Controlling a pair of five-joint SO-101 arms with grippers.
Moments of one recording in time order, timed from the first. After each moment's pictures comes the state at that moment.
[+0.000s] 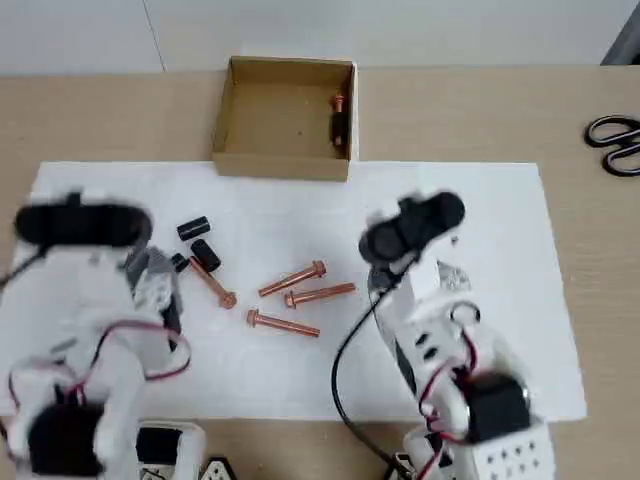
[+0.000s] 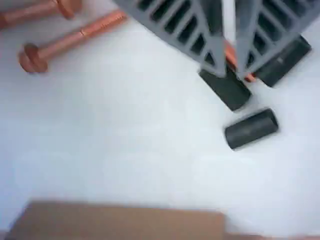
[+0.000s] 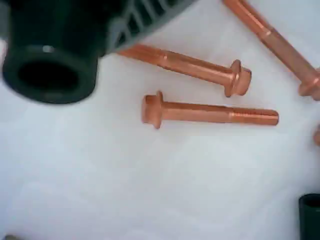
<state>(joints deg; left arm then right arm) -1.1 -68.6 33.5 82.6 7.9 -19.5 -76.1 56.3 63.0 4.9</state>
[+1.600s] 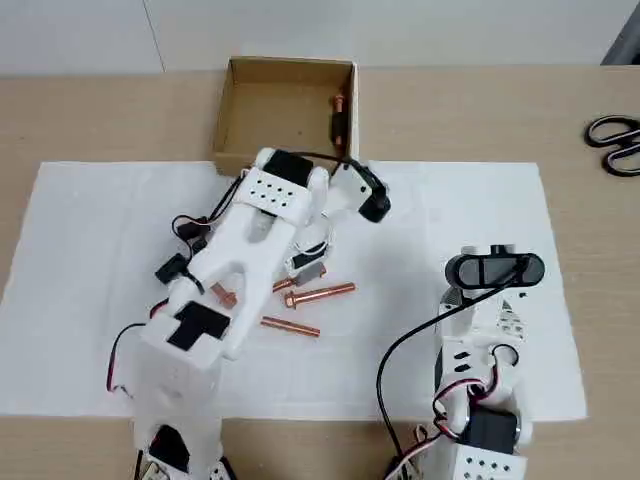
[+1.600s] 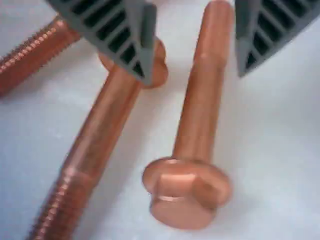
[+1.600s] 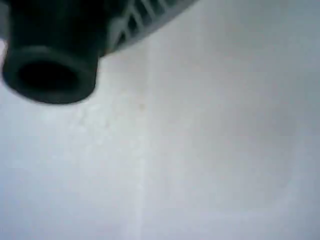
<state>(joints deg) 20.7 30.1 -18.3 97.8 -28.0 8.1 -102.7 92.7 51.2 4.9</state>
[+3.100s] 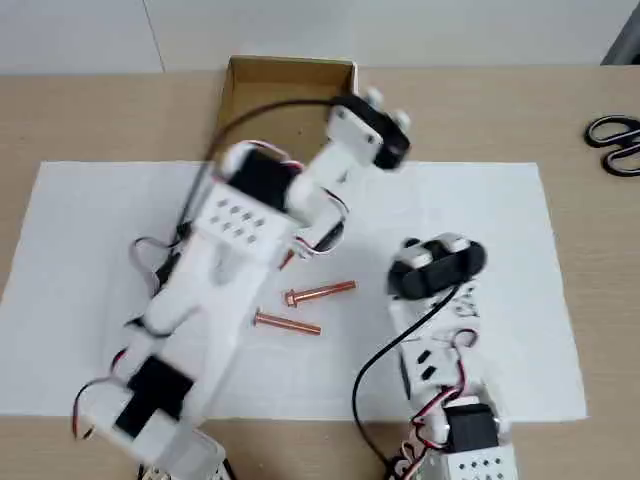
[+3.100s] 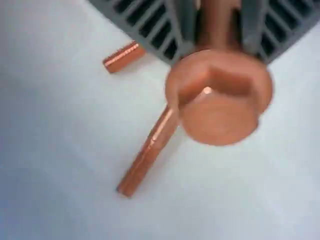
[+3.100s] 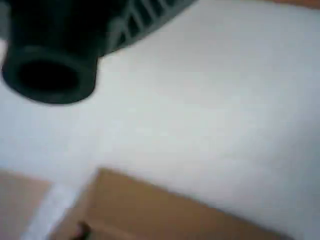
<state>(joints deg) 25.1 2.2 -19.7 99.0 -7.3 -13.2 -102.7 94.2 34.6 4.9</state>
